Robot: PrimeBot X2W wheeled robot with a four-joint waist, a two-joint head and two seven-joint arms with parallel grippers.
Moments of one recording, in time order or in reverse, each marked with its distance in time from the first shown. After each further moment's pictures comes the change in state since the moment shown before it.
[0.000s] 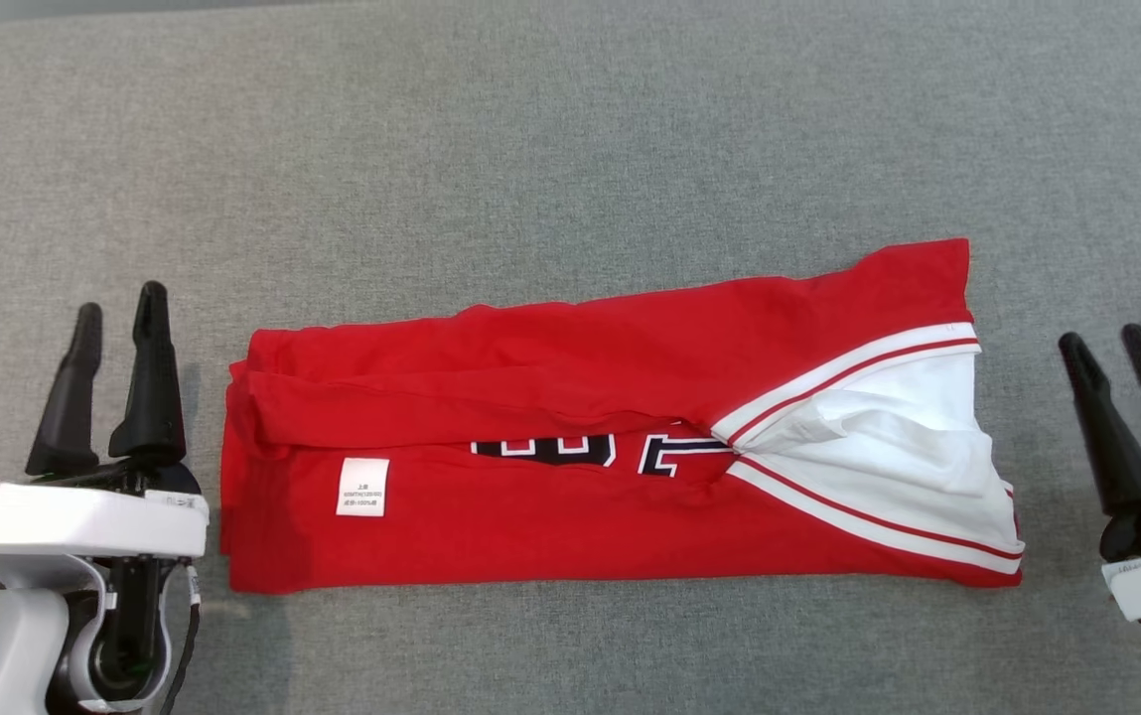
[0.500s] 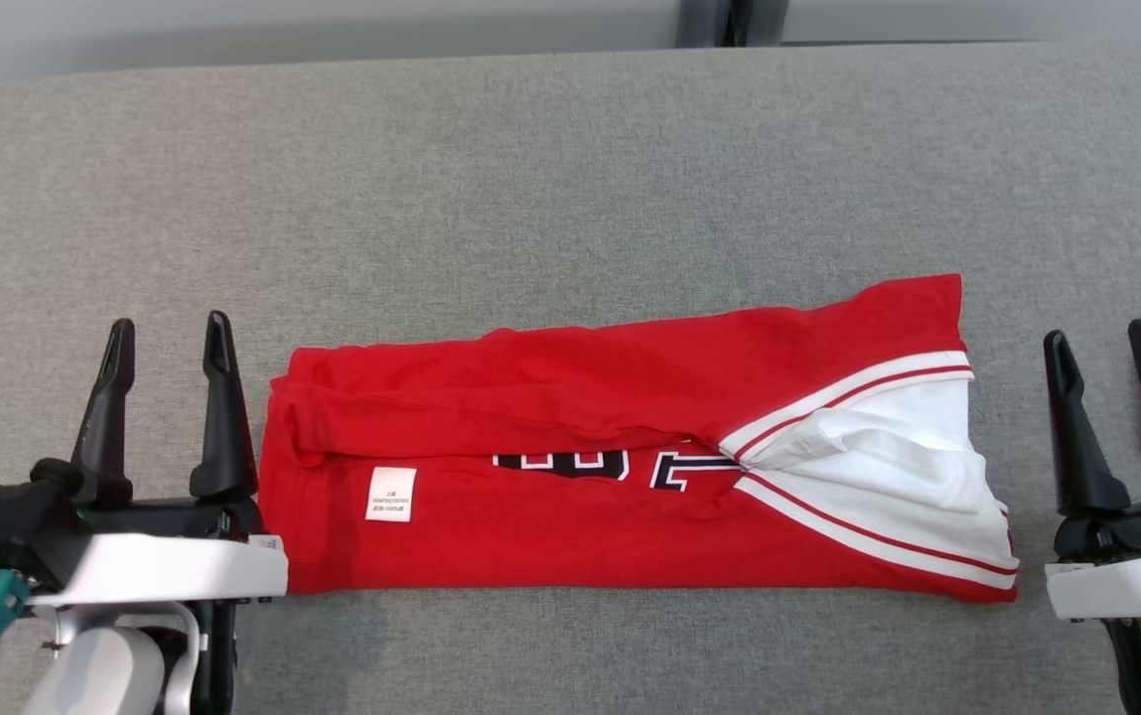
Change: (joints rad) left arm 0.048 -0.037 -0.065 -0.065 0.405 0.160 -0.049; right arm 0.028 0.284 -0.202 0.011 -0.474 0.000 0.005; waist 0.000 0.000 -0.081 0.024
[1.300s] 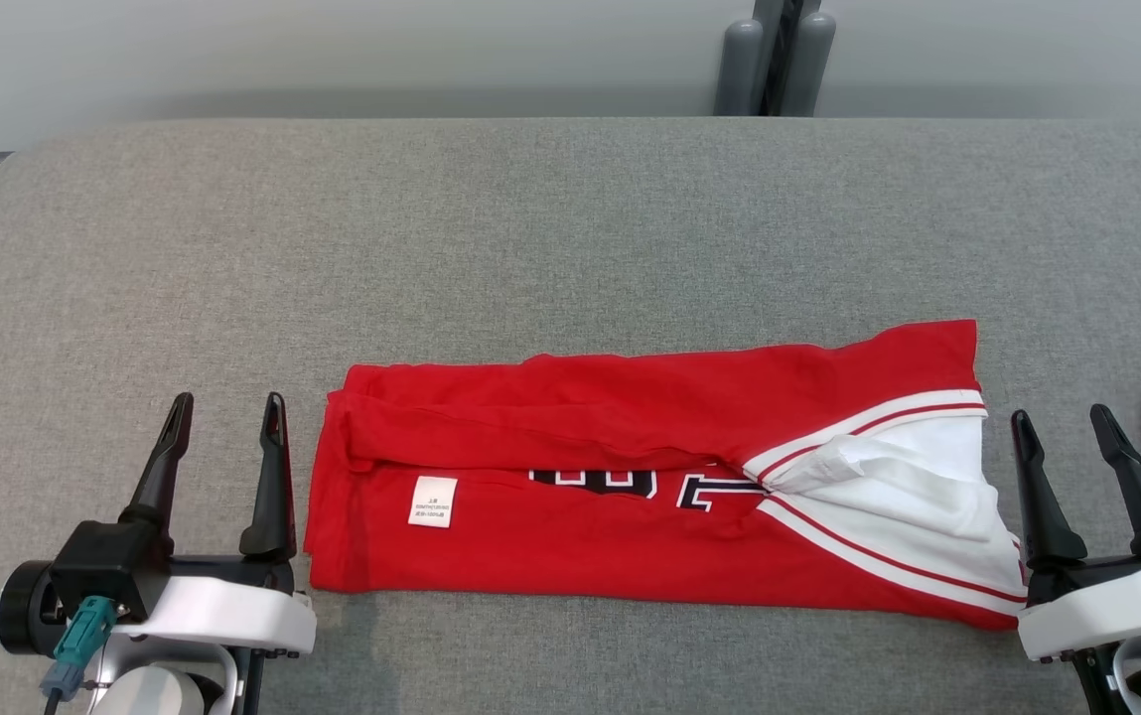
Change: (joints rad) left arm 0.045 -0.052 -0.010 0.163 0.151 -0.068 -0.001; right arm 0.004 0.052 -0.004 0.233 -0.107 0.000 -0.005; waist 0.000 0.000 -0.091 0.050
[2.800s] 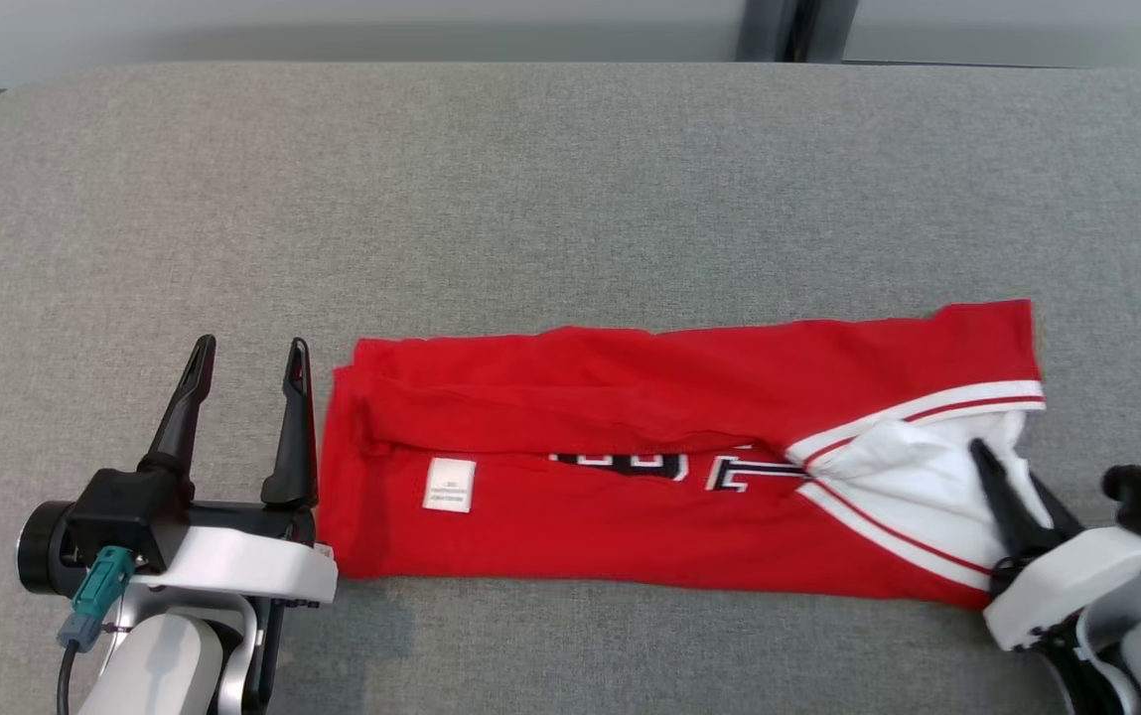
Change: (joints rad) left arm -0.094 -0.034 -0.009 0.030 0.027 -0.031 0.000; right arm -0.180 -0.105 0.309 0.297 0.287 0.004 0.076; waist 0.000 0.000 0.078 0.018
